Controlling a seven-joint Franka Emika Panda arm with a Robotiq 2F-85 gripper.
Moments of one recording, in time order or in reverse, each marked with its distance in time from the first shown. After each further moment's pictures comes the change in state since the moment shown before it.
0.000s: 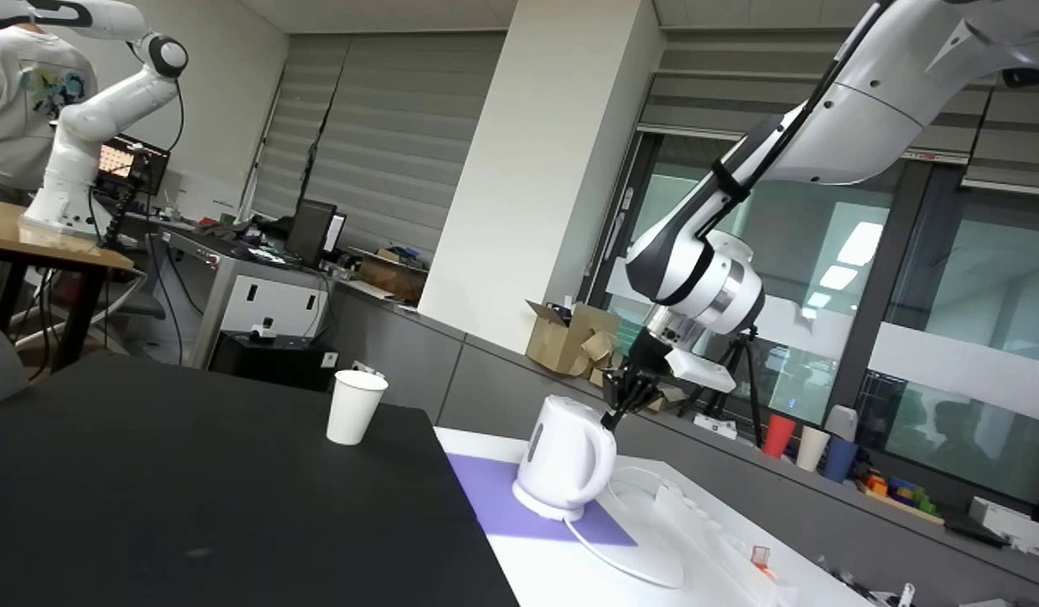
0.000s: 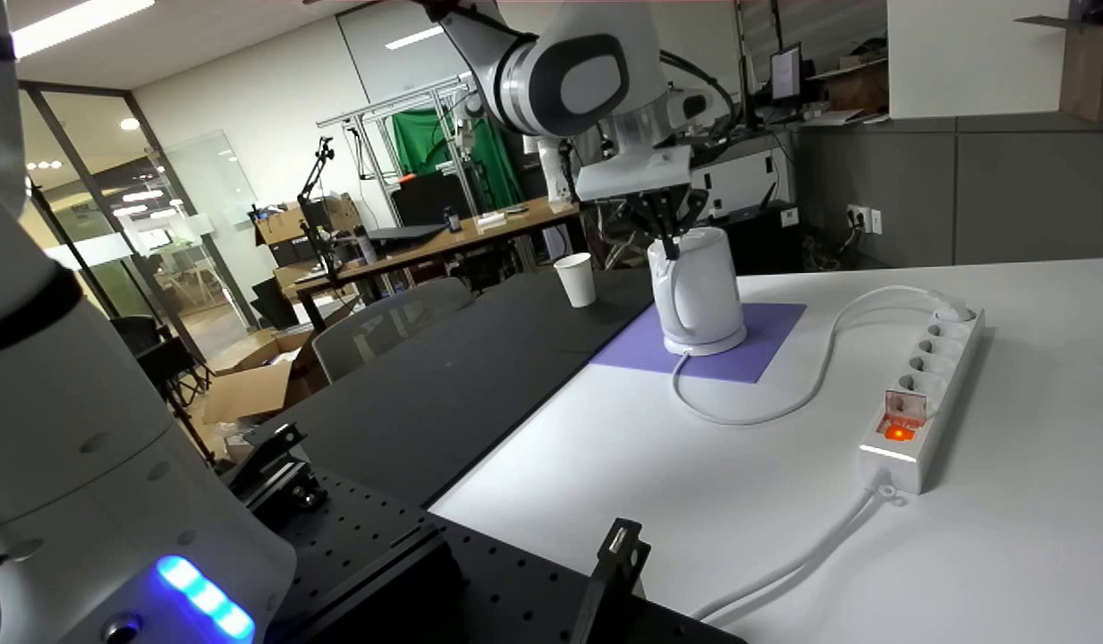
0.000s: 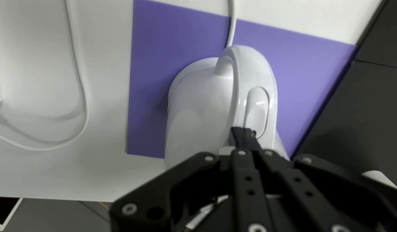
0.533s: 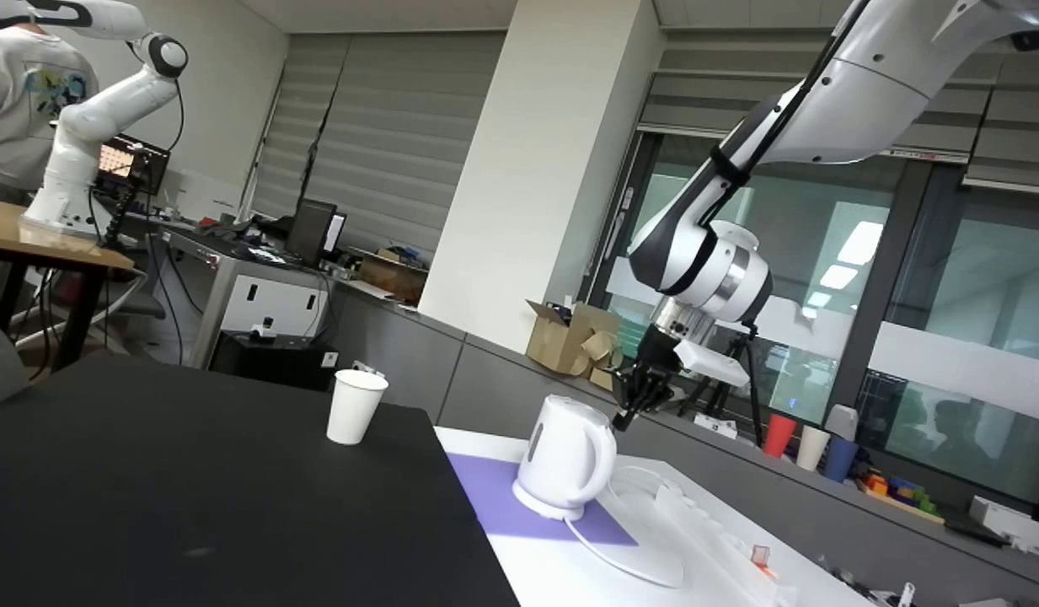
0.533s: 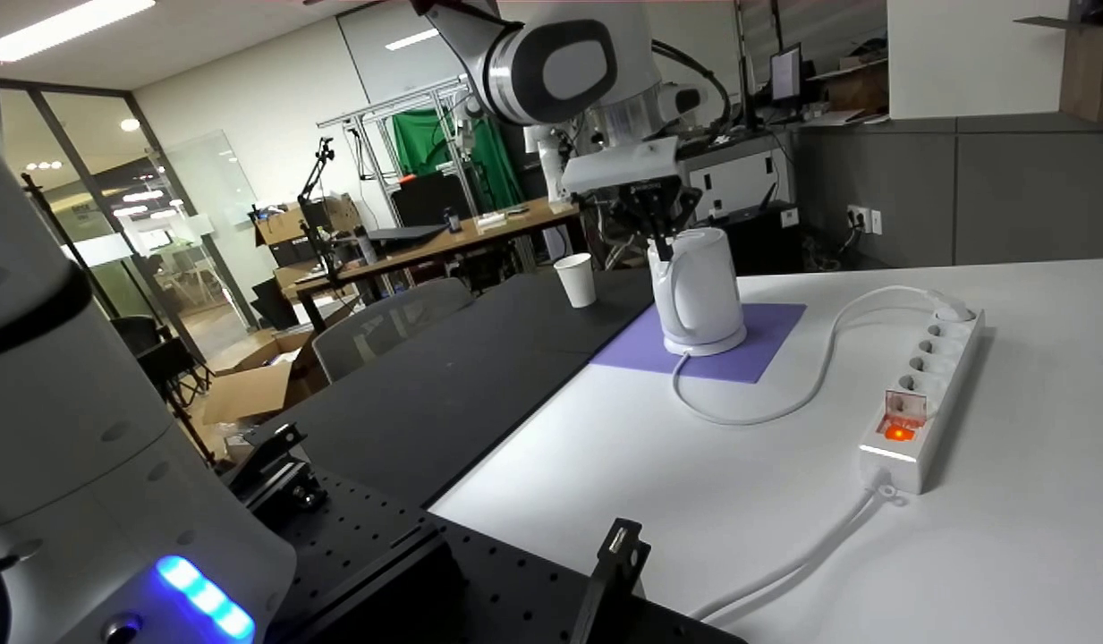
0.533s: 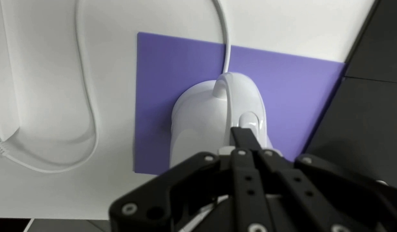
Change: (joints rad) arm 0.185 -0.054 -0.189 -0.039 0.086 -0.077 0.000
